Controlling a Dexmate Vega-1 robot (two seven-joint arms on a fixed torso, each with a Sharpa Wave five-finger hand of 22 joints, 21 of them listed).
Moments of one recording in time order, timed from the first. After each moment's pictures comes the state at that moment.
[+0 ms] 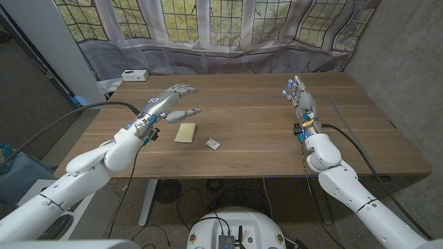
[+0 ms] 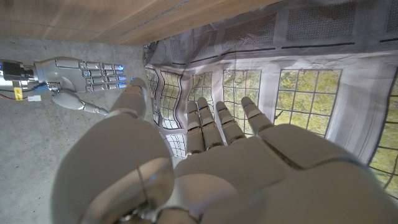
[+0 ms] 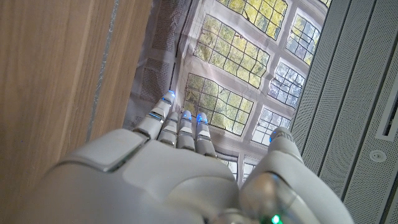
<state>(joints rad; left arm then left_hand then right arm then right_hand) 1.26 0.91 0.11 -1.96 0.53 -0.27 0.30 0.69 -0.02 0.40 -0.18 0.19 0.37 -0.01 0.20 0.18 0.39 -0.09 0.23 0.20 0.21 -0.03 0.18 0.17 0.10 0.19 0.19 0.17 -1.13 -0.52 -0.31 -1.75 0.46 0.34 -0.29 0.19 0.05 0.23 -0.12 0.18 0.20 0.12 0.20 0.18 0.16 0.15 0.21 0.19 0.06 0.10 0.21 0.21 0.31 0.01 0.20 0.17</state>
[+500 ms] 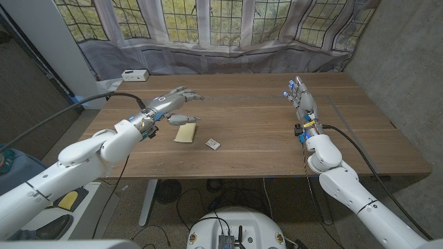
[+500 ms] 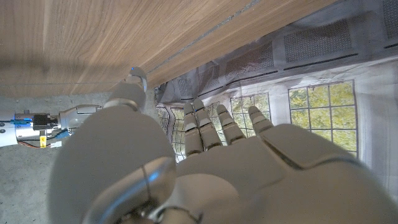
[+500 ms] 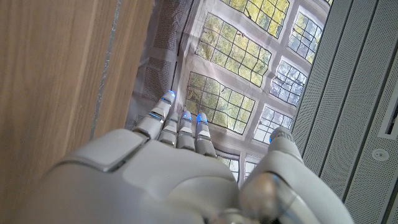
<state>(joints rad) 1.25 1.04 0.12 -2.06 0.54 -0.18 0.20 0.80 -0.06 0.41 -0.18 0.20 0.39 -0.08 0.20 0.18 0.40 -0.15 0.22 0.20 0.17 -0.03 0.18 0.17 -0.07 0.21 0.17 0.17 -1.13 -0.52 -0.30 -1.75 0.46 0.35 -0.28 0.19 0.05 0.23 -0.12 0.18 0.20 0.12 0.20 0.18 0.16 0.15 0.20 0.19 0.06 0.10 0.21 0.21 0.30 0.01 0.20 0.17</state>
